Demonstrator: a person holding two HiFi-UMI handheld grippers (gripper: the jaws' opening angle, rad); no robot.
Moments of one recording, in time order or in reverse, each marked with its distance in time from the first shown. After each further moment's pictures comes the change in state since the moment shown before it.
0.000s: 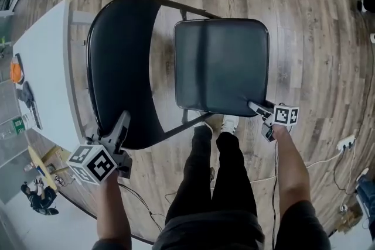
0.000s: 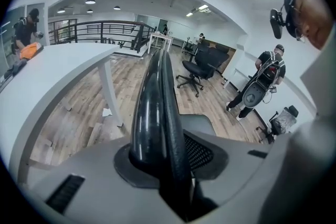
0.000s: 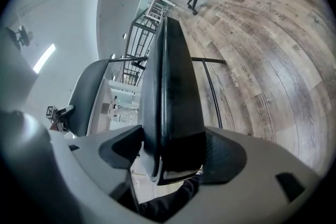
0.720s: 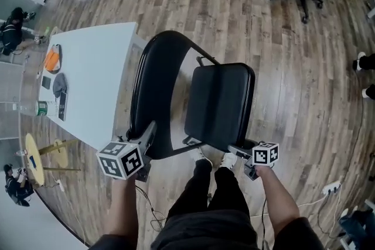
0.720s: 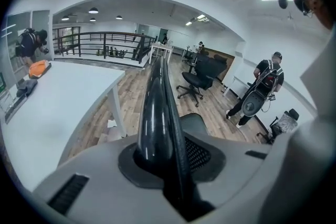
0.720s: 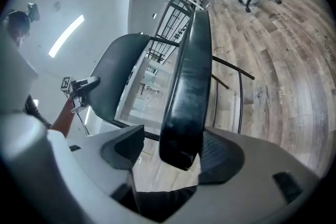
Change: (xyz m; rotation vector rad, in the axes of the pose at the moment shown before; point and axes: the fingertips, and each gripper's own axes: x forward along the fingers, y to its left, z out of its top) left arm -0.106 0.000 0.072 -0.002 -0.078 0.020; right arm 0.004 0.259 -0.020 -0.300 0.164 0.133
